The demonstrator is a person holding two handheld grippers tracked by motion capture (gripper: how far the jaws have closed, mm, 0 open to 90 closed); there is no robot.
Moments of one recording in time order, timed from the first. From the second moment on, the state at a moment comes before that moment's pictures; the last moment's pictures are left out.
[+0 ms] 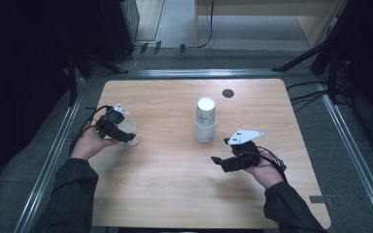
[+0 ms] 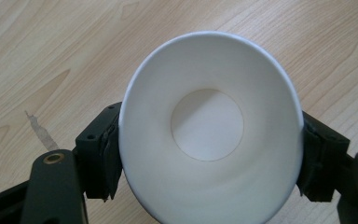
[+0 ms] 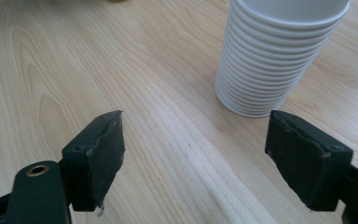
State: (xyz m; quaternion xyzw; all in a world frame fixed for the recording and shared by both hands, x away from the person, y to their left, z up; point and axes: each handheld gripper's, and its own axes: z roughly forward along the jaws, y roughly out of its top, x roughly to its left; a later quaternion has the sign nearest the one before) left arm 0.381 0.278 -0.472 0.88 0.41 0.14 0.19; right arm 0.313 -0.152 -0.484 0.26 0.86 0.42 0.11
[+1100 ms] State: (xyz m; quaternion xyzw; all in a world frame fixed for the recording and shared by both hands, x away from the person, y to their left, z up) left arm 0.376 0.292 -0.453 0.85 0.44 0.12 0.25; right arm 0.315 -0.153 -0.485 0.25 0.86 0.43 0.10
